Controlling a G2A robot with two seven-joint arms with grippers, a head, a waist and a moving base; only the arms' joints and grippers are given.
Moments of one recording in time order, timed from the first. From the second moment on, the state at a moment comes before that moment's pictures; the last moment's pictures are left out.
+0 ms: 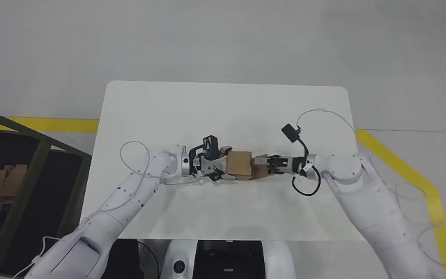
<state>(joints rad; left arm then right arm) 1.03 -1.13 -0.88 -1.16 1.44 -0.93 0.33 -1.13 -1.06 1.10 -1.46 0.06 0.04 1.05</state>
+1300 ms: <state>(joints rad) 1.03 -1.13 -0.88 -1.16 1.44 -0.92 0.34 -1.05 -1.11 1.01 -1.21 0.40 -0.18 1.16</state>
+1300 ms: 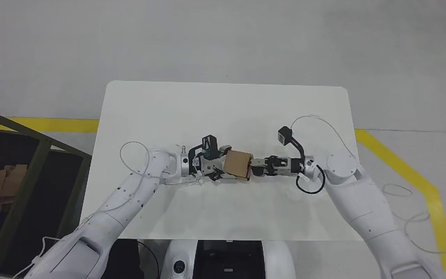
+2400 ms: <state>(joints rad) 1.04 -1.13 -0.88 -1.16 1.44 -0.93 0.34 -1.05 -1.10 1.02 -1.19 0.34 -0.16 1.15</state>
